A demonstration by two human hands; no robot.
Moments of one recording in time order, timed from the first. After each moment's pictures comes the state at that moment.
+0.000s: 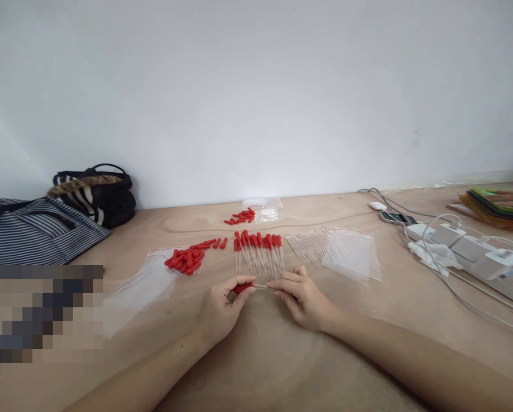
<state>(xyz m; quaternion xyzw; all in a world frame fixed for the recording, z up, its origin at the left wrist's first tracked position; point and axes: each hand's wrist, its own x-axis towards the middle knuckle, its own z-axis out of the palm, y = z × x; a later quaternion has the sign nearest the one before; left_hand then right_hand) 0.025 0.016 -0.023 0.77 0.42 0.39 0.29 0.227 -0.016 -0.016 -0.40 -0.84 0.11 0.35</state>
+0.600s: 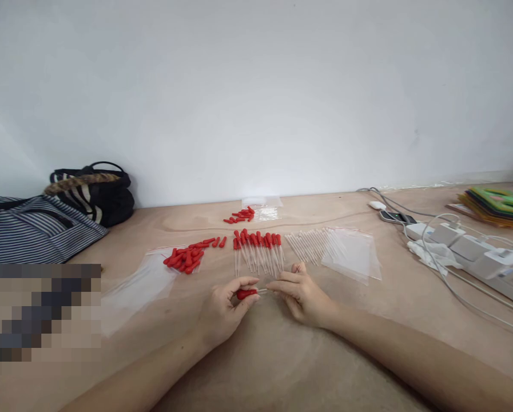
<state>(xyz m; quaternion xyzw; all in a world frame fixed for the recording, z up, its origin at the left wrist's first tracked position) 0.027 0.010 -0.021 0.79 0.41 0.36 0.29 0.229 -0.011 -0.014 -0.36 -0.87 0.06 0.33</state>
